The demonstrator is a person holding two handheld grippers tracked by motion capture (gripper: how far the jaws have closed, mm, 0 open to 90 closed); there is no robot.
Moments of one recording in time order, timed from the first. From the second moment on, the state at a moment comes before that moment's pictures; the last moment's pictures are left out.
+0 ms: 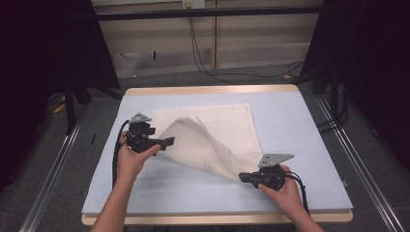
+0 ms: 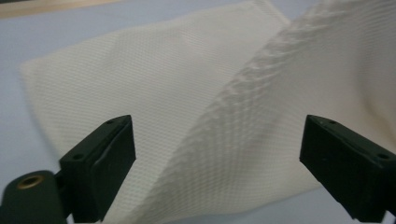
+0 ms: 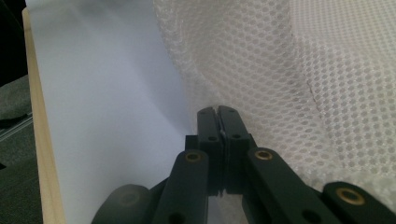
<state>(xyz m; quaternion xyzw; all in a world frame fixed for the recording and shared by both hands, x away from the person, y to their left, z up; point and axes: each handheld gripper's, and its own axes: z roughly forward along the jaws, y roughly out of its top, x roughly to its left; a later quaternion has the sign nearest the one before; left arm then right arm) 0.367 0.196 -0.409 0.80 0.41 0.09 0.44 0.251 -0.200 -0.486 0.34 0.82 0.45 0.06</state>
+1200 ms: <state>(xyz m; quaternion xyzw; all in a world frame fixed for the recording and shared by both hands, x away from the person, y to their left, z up) 0.319 0.229 -0.455 0.81 0.41 0.03 0.41 0.251 -0.207 -0.477 0.37 0.82 0.44 0.05</state>
